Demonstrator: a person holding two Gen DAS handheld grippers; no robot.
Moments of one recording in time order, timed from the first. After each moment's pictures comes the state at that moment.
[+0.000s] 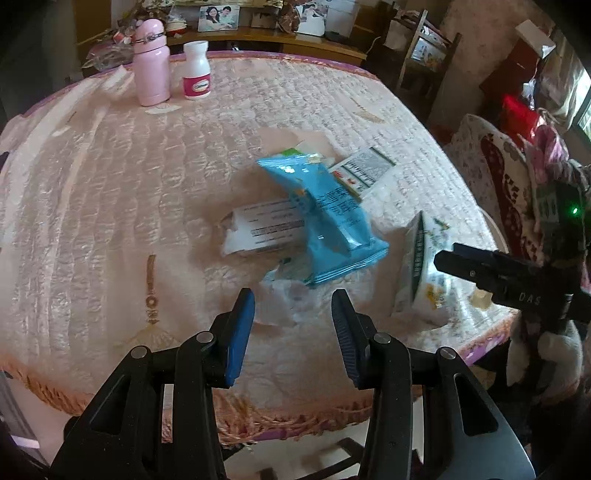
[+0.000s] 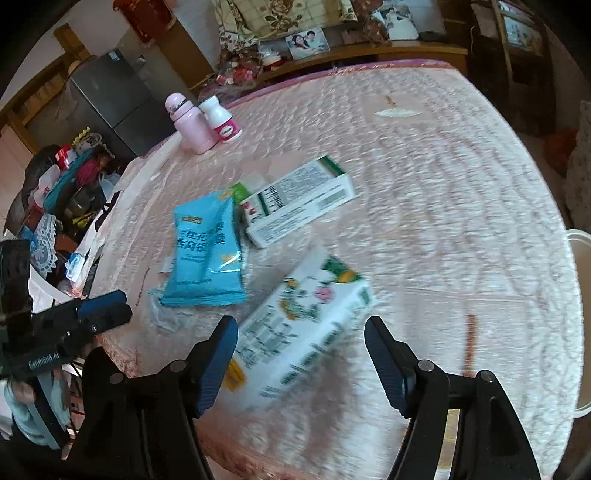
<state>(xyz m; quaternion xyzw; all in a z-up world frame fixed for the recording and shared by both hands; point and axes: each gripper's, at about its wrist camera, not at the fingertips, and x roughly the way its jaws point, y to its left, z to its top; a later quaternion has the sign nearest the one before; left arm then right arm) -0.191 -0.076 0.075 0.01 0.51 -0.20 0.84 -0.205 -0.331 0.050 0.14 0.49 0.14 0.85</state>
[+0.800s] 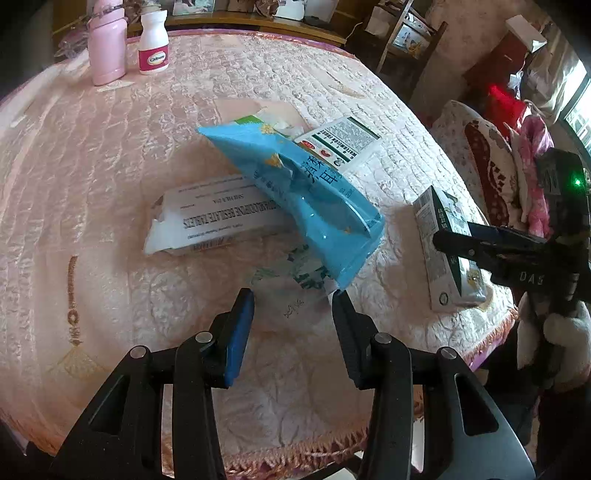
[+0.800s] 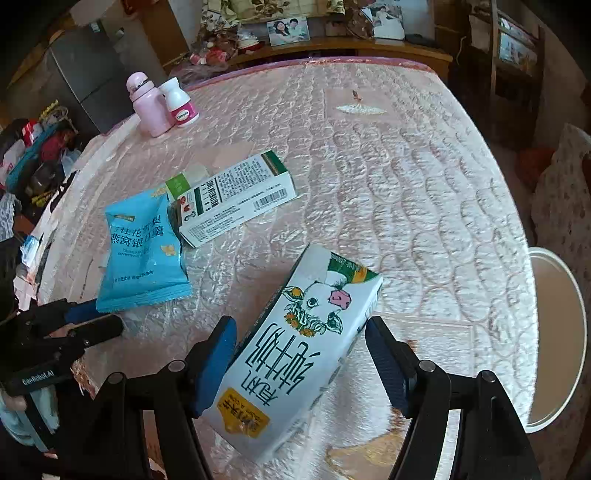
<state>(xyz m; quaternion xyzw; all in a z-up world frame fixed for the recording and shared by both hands) -0.170 -0.117 0.030 -0.01 0.53 -0.25 0.81 -0.181 -0.351 0.042 0.07 0.52 0.07 0.85</state>
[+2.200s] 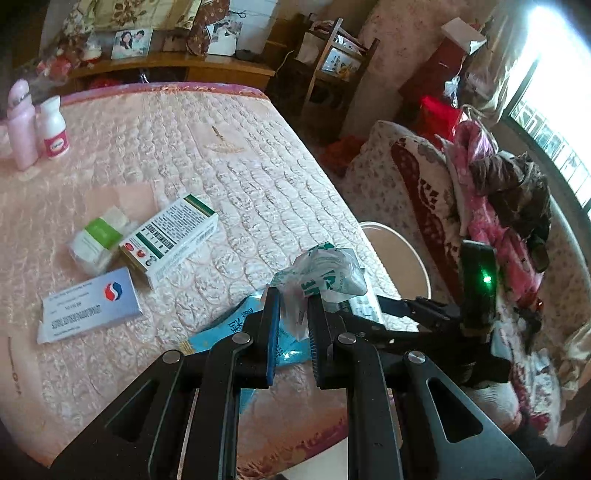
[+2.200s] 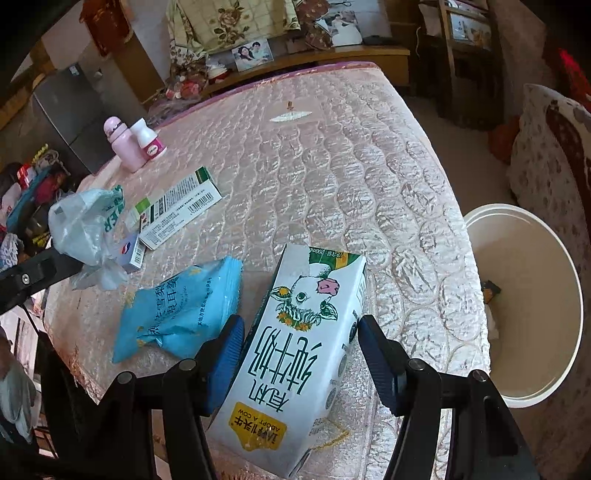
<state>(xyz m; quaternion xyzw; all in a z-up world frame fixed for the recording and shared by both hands) -0.187 -0.229 0.106 -0.03 0.46 -0.35 0.82 -0.232 -0.433 0.037 0.13 0.49 0.04 0.86</state>
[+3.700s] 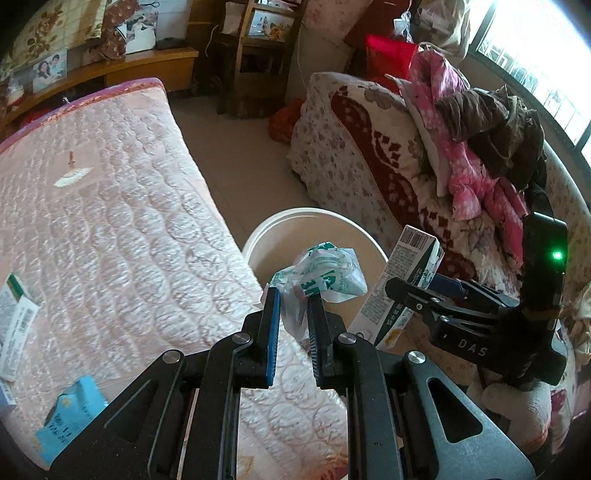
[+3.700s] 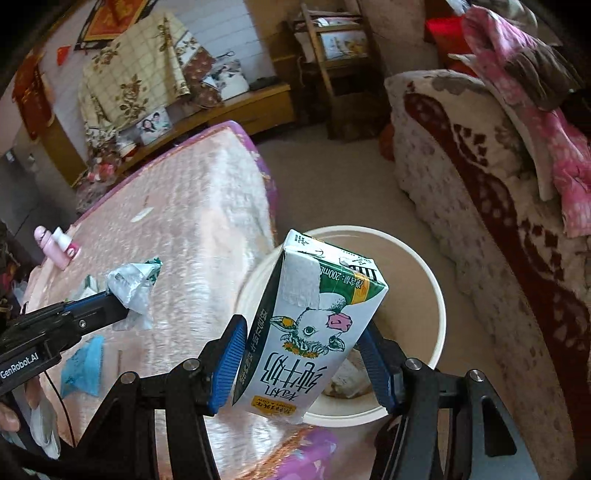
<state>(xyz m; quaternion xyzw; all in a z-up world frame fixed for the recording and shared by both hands) -0.193 -0.455 0.085 0.06 0.47 -0.41 0.78 -0.302 -0.630 0.066 0.19 0.42 -0.12 0.88</state>
